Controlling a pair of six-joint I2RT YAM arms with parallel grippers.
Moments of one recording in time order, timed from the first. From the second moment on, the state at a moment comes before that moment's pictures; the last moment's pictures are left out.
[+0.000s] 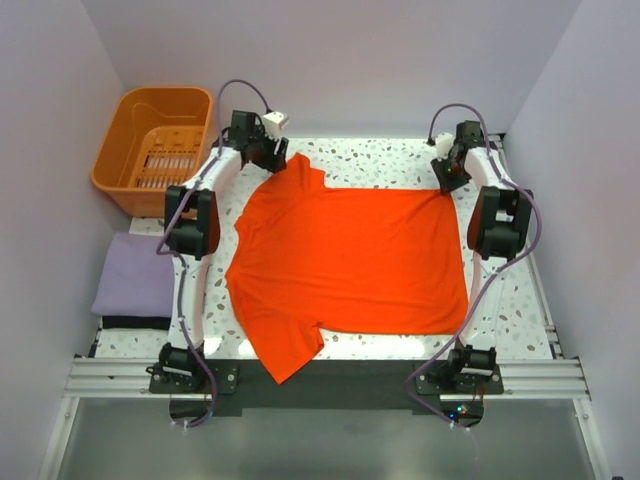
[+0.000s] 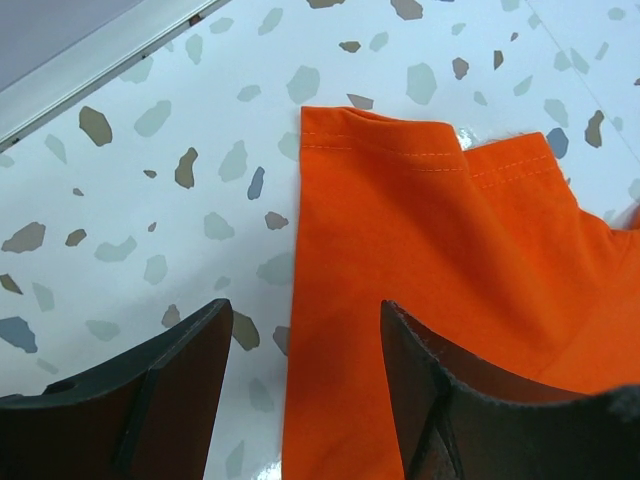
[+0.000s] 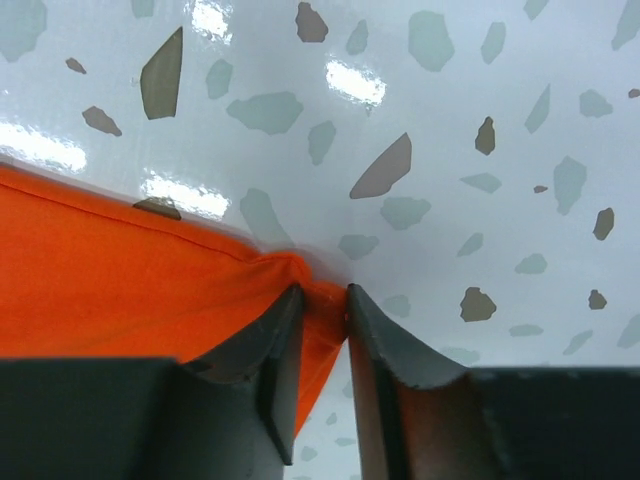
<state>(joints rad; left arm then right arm) -0.16 2.44 2.11 -0.40 0.37 0.25 -0.10 2.39 2.04 -0.77 -0.07 -0.50</state>
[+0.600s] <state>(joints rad) -0.20 2.62 2.27 -0.37 0.34 0.26 -0.10 2.39 2.04 -0.78 -0.11 -0.57</state>
